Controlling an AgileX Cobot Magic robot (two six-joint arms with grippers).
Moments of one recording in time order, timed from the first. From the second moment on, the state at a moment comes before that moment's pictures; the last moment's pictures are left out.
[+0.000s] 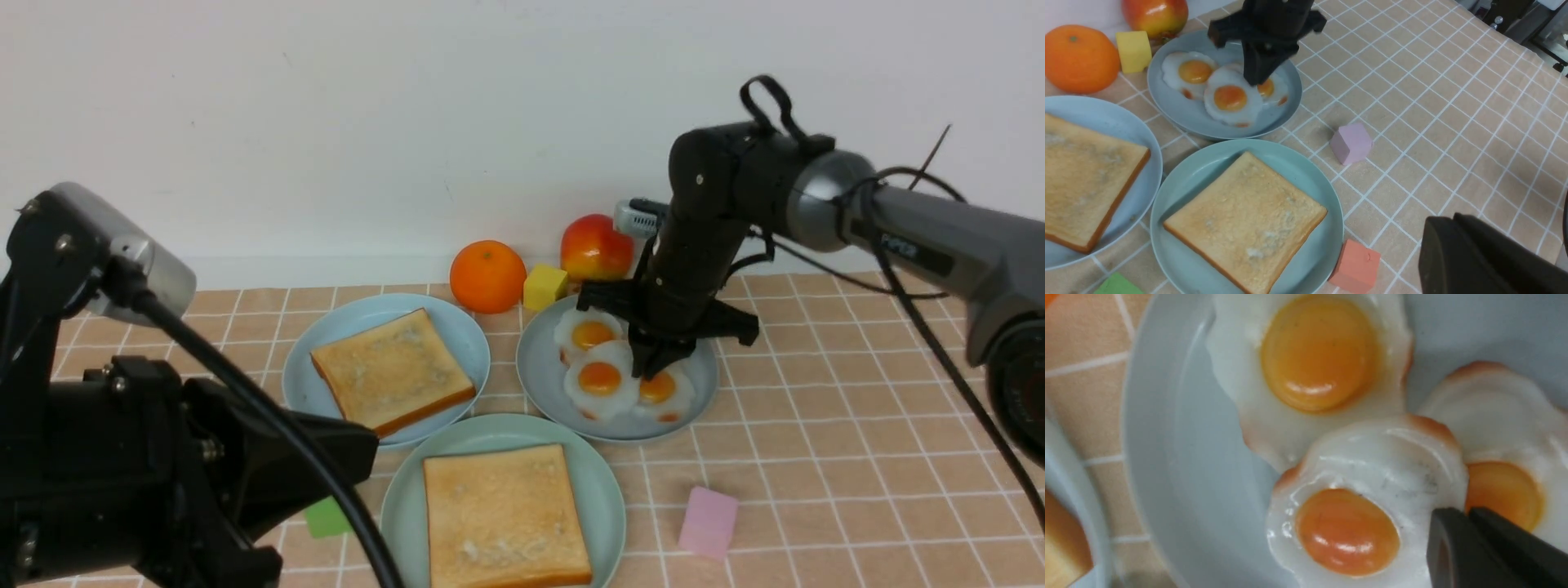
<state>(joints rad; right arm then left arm) 0.39 2.26 -1.95 0.13 1.06 0.51 -0.40 0.84 -0.71 -0.80 0.62 0.70</state>
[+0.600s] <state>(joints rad) 0.64 2.17 -1.92 0.21 1.11 0.20 -0.40 0.84 -0.71 -0.80 0.62 0.70</state>
